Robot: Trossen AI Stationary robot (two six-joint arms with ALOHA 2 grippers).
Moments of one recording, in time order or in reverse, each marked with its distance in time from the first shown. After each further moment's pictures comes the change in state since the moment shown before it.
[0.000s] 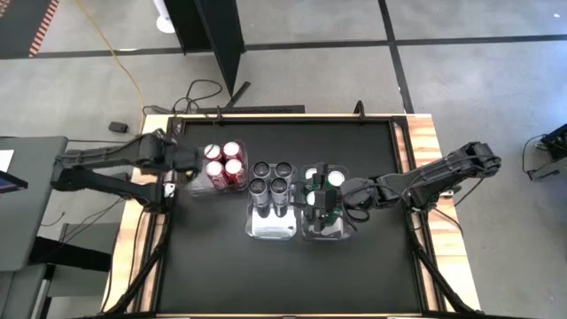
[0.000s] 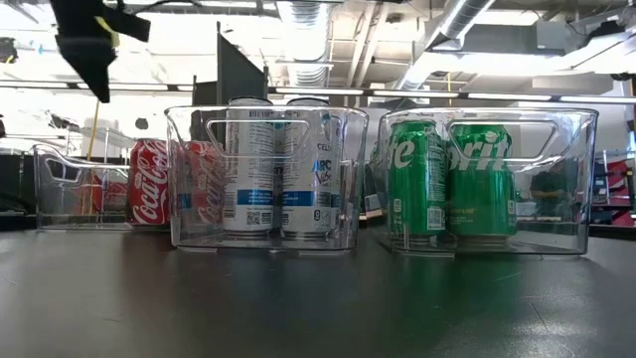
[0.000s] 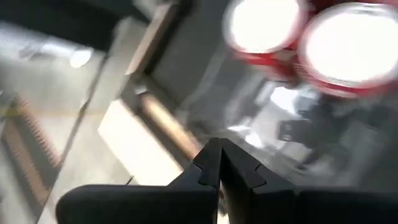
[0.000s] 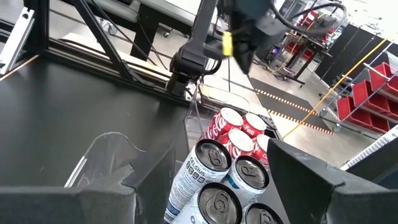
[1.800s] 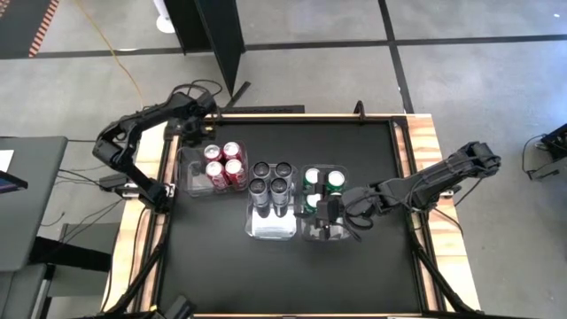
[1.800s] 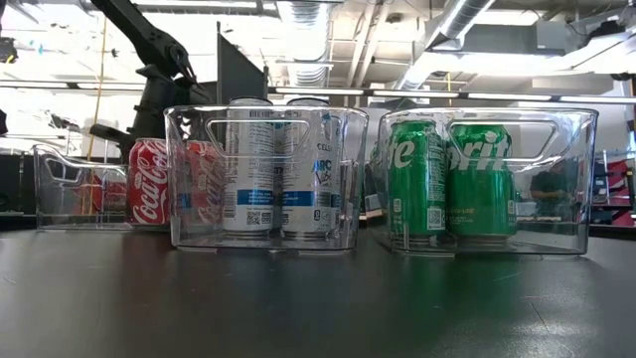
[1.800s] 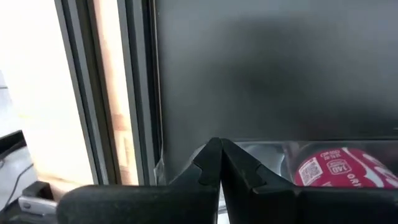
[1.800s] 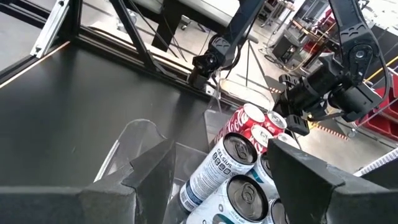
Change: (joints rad) left arm 0.944 0.594 0.056 0.398 0.424 -0.094; right arm 0.064 0.000 0.000 -0.061 0.000 0.000
